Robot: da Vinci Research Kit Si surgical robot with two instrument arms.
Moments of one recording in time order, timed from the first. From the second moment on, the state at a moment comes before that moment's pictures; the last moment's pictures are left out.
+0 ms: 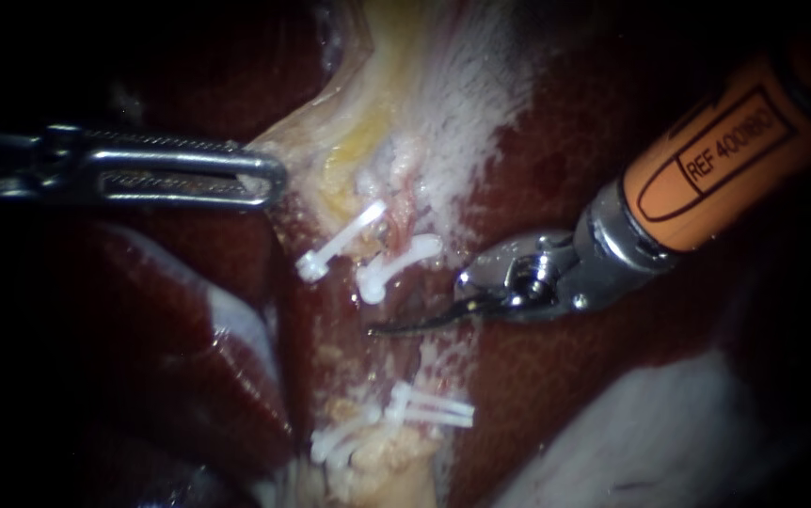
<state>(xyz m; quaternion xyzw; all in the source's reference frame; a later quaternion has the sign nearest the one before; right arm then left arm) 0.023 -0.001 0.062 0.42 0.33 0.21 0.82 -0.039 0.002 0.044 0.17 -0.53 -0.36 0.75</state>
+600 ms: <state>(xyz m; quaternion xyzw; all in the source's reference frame) 0.023 -0.001 0.063 0.39 0.36 0.24 0.82 -0.040 0.002 0.044 0.17 -0.53 -0.36 0.75</state>
